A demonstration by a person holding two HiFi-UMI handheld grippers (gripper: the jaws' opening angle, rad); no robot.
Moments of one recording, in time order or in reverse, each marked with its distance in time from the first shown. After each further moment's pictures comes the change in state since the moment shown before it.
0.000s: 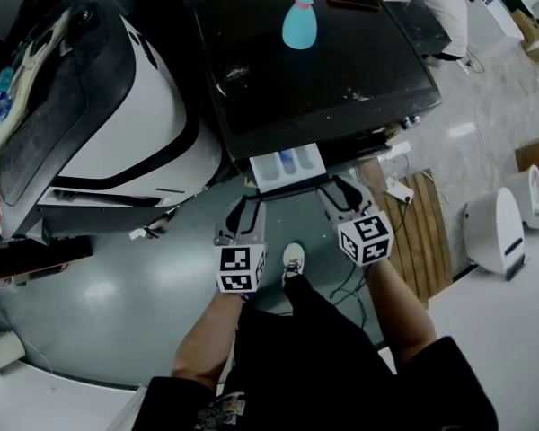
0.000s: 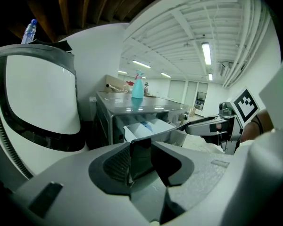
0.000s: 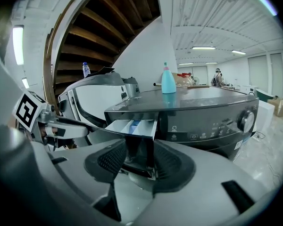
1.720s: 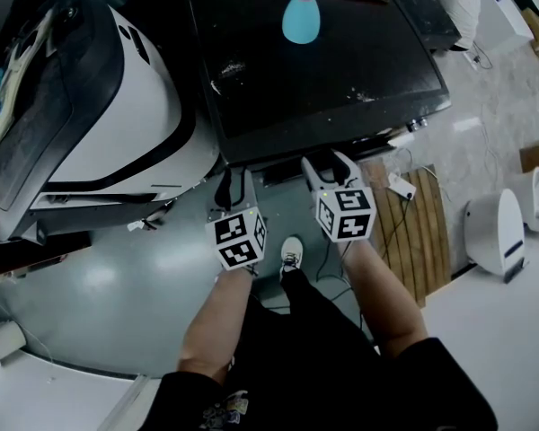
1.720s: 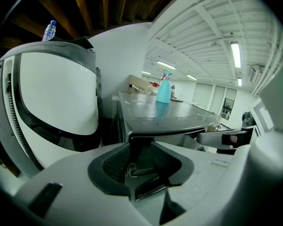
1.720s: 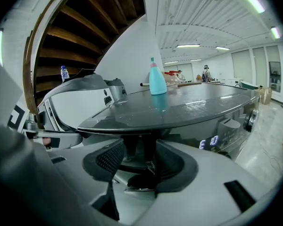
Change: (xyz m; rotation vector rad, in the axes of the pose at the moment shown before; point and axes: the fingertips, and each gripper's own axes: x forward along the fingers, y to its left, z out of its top) left arm 0.054 0.049 0.030 -0.177 0.000 0.263; right arm 0.069 -0.030 0.037 0.140 -0.003 -0.128
